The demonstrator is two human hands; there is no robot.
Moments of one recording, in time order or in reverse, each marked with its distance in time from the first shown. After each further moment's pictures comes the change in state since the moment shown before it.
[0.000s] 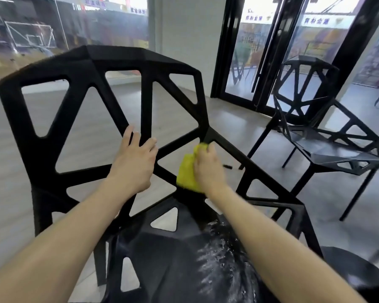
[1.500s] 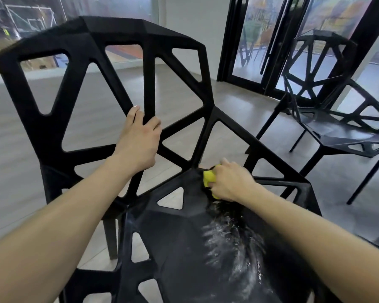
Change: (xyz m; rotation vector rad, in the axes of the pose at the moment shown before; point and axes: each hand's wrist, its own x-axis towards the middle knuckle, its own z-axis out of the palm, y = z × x) left_hand -0.001 -0.002 0.006 -0.071 0.003 0.006; right_hand -0.065 0.042 -0.016 -0.345 -0.544 -0.169
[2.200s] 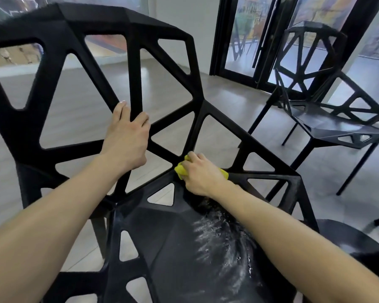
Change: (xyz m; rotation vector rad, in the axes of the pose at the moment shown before) left_hand -0.003 0.004 0.001 0.056 0.027 -0.016; right_hand 0.023 -0.034 0.017 0.064 0.211 -0.176
